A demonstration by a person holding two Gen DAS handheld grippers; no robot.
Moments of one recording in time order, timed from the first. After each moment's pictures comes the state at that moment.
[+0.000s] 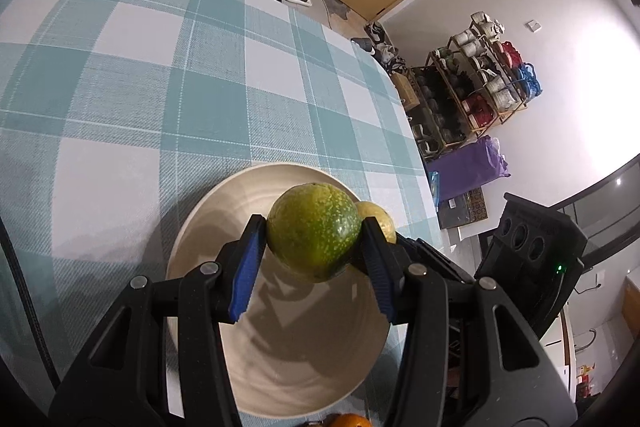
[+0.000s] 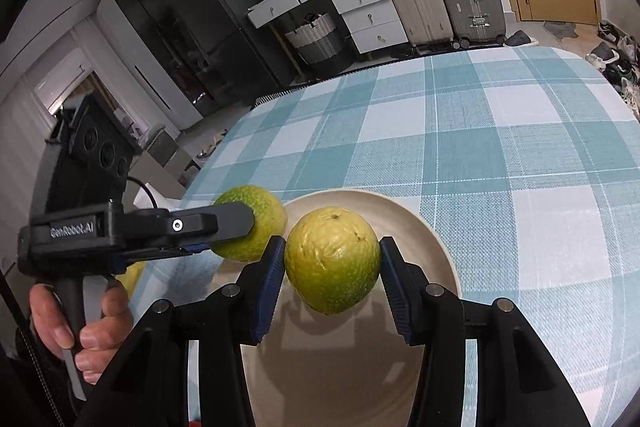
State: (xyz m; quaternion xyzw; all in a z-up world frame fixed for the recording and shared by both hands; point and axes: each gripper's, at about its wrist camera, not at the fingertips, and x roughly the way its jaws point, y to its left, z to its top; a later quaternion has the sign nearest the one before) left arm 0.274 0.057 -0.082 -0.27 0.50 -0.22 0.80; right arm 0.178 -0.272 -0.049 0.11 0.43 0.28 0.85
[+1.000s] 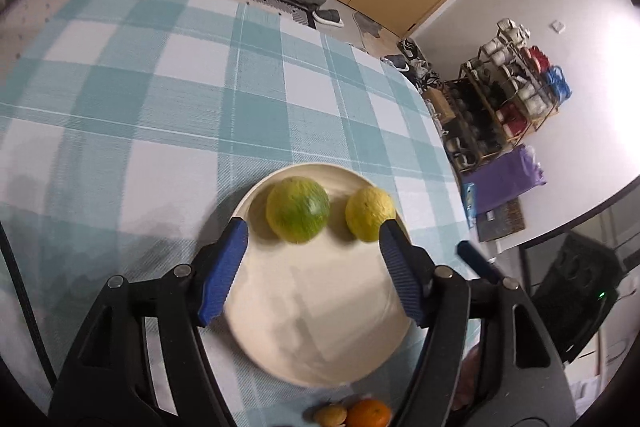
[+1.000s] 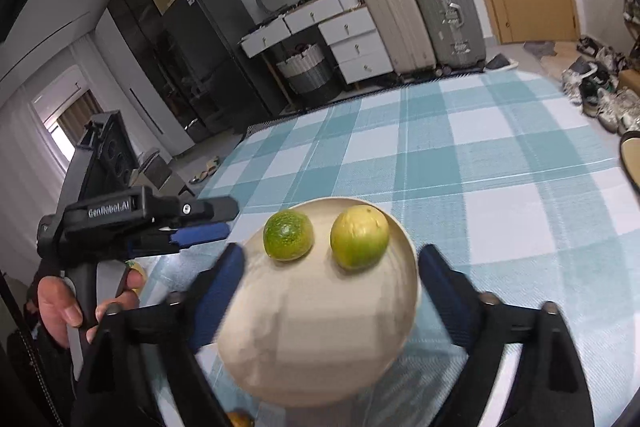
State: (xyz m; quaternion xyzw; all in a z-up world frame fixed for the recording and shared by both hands) left arm 0.227 0.068 -0.051 -0.22 0.47 -0.14 0.84; right arm 0.126 -0.307 -0.018 0.13 0.38 0.25 0.88
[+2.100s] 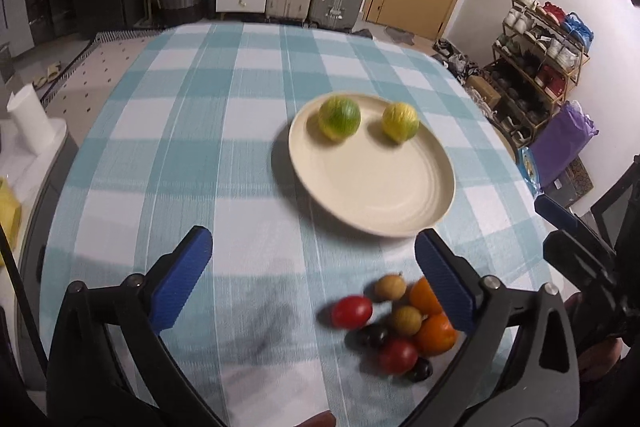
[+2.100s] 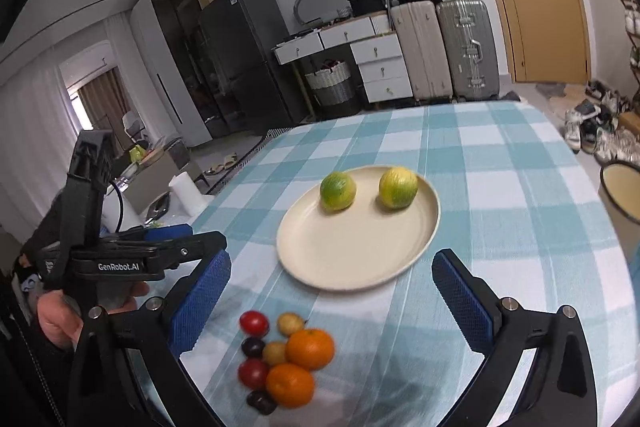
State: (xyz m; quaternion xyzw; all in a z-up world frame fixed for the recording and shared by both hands) left arm 0.052 0.058 -0.034 -0.09 0.43 -0.05 0.89; right arm -0.002 -0.307 0.010 0.08 0.34 0.28 0.90
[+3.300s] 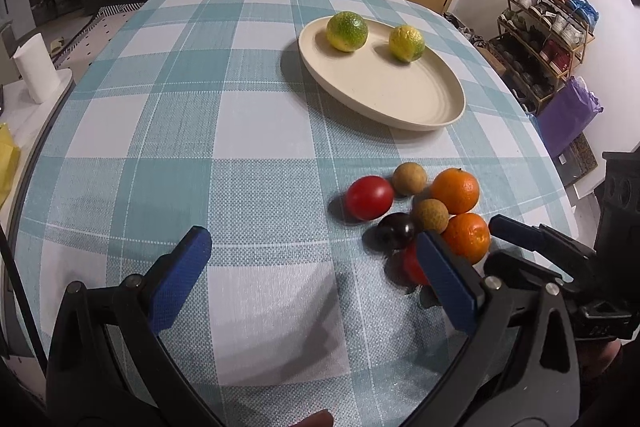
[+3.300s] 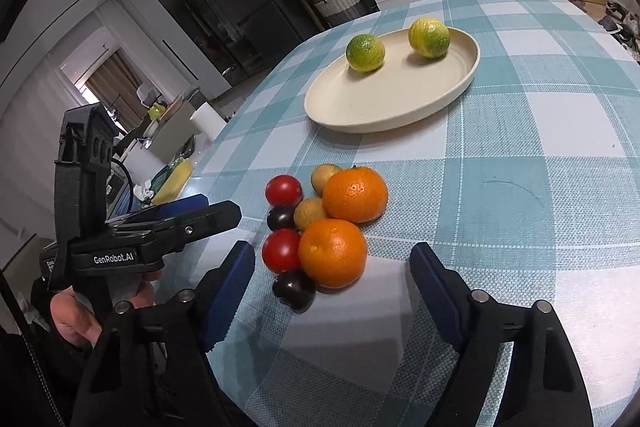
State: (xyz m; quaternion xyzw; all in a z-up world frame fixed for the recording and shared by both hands) left arm -0.005 0.053 -0.087 -0.09 0.47 -0.05 0.87; right arm -0.050 -0.289 -0.071 0.11 0.46 0.32 0.82
